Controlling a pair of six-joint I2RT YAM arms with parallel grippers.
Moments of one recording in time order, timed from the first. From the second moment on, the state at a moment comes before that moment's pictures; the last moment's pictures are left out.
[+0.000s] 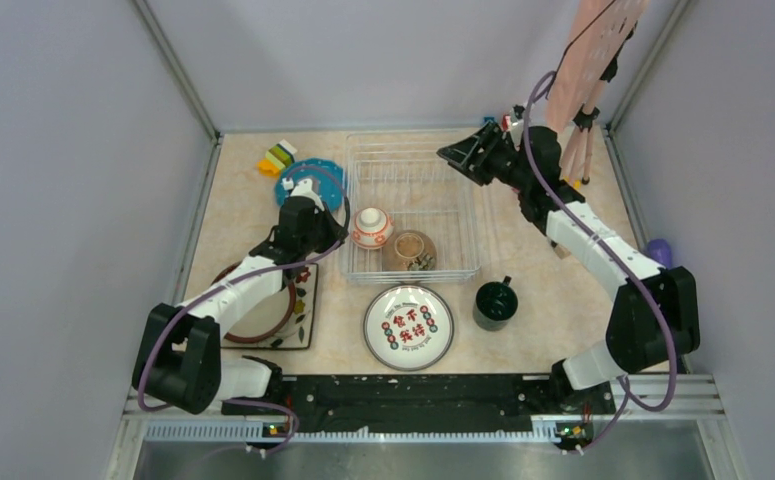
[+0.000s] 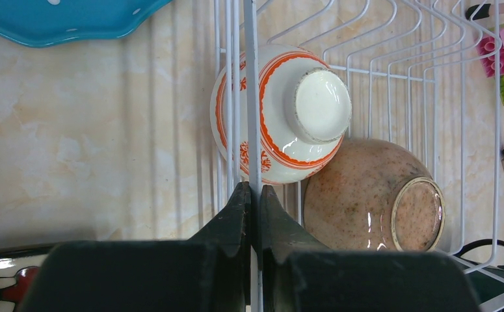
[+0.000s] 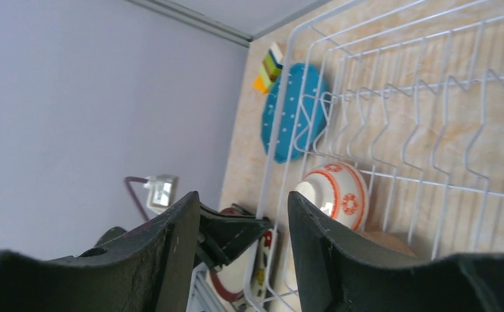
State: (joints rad) left arm -0.34 1.31 0.72 0.02 0.04 -0.58; right arm 0.33 1.48 1.15 0.12 -0.36 0.93
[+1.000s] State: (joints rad) left arm -0.34 1.31 0.72 0.02 0.05 -0.57; right arm 0.18 1.47 1.00 0.36 -0.71 1.16
